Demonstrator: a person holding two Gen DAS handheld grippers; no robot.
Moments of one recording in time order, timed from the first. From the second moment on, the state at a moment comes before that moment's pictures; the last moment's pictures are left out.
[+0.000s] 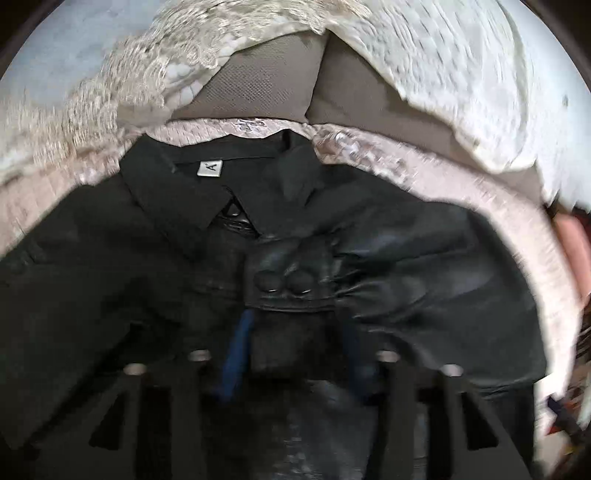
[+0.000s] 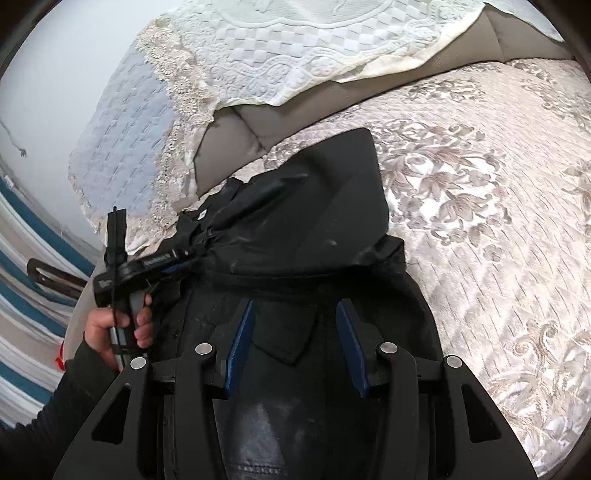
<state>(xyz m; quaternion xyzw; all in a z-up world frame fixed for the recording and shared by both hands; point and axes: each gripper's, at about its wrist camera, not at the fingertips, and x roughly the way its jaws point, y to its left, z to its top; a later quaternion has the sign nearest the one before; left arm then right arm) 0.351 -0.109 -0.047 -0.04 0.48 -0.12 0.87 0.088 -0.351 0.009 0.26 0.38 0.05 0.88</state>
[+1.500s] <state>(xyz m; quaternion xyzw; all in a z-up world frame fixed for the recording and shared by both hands) 0.053 0.172 -0.077 -0.18 0.47 0.05 0.86 -0.029 -0.367 -0.020 0.27 0.48 0.04 0.84</state>
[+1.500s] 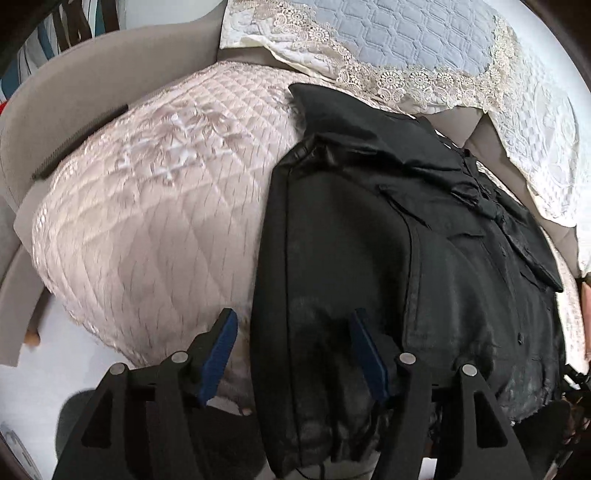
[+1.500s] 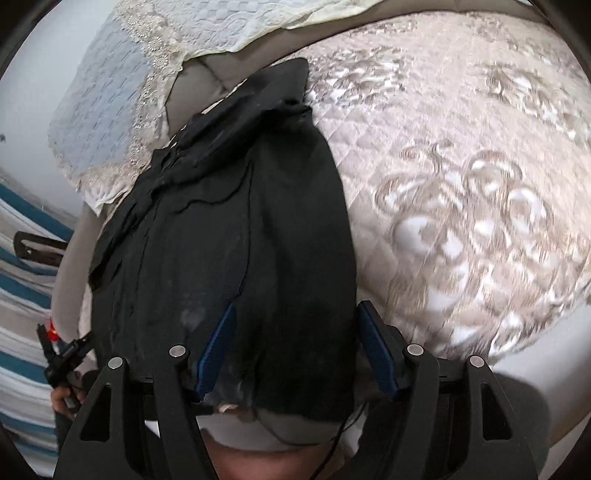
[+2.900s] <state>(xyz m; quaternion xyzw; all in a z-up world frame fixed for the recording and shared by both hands) 0.153 0.192 0.055 -0.32 0.30 -0.11 0.89 0.068 -0.359 0.110 0.29 0.33 0.20 0.87</state>
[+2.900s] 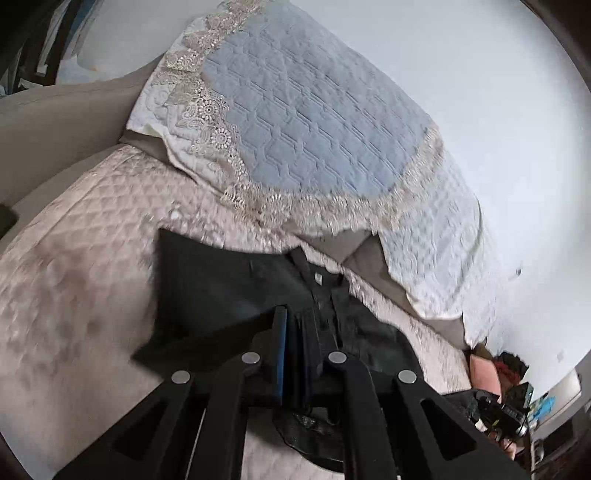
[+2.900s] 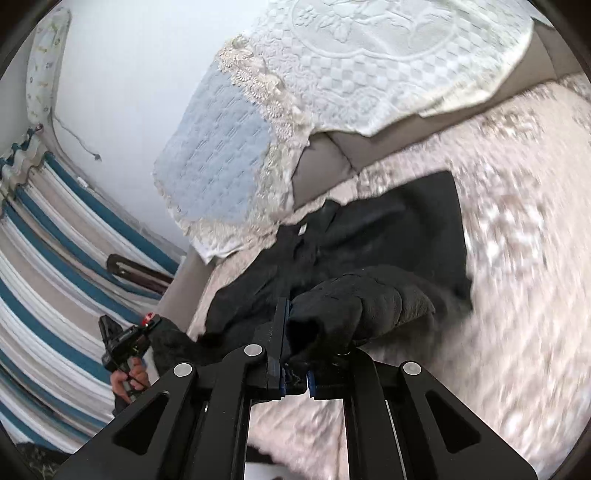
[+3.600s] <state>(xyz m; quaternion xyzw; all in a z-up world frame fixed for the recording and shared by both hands) 0.378 0.197 -0.036 -0.28 0.41 0.03 0.87 0.321 -0.399 0.019 0.33 0.42 0.06 0.84</state>
